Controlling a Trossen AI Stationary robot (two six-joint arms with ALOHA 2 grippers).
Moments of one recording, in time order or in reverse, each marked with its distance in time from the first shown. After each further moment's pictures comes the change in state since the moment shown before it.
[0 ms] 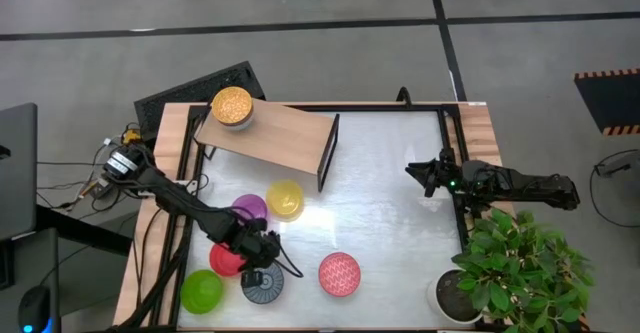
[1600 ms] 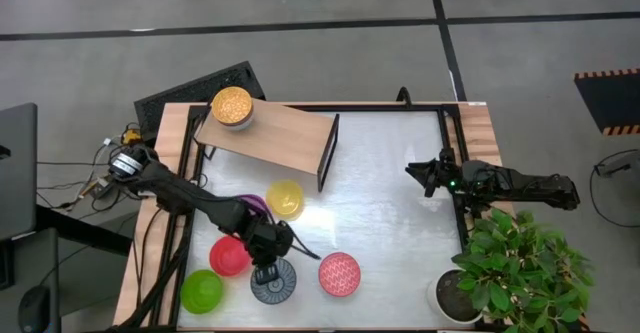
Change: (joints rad) left arm 0.095 0.042 0.246 -0.200 0.179 -0.194; right arm 0.000 0.000 0.000 0.000 0.000 0.000
